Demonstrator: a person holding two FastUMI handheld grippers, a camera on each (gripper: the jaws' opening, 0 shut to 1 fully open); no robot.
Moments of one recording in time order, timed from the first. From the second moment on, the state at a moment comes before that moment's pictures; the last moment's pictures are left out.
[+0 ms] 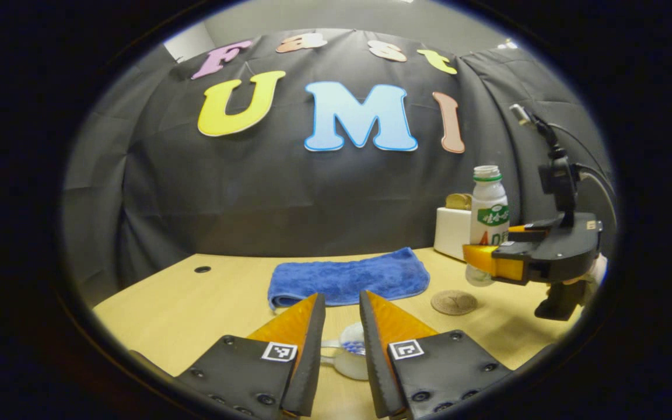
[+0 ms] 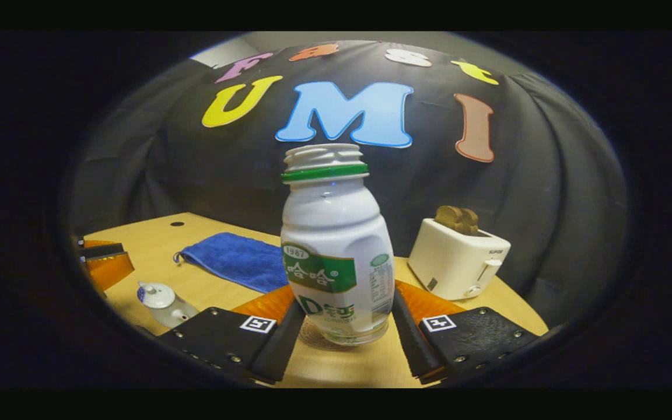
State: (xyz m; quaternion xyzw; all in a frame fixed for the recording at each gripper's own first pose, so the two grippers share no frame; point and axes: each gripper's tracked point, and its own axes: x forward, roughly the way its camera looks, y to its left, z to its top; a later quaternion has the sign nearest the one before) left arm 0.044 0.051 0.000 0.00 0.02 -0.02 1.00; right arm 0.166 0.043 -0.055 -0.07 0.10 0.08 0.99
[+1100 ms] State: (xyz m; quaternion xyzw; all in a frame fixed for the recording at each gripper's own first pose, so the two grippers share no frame) left arm 0.024 0.079 -0.007 -0.02 0.02 -0.01 1.00; right arm 0.185 0.046 -0.115 0.00 0.15 0.08 0.99
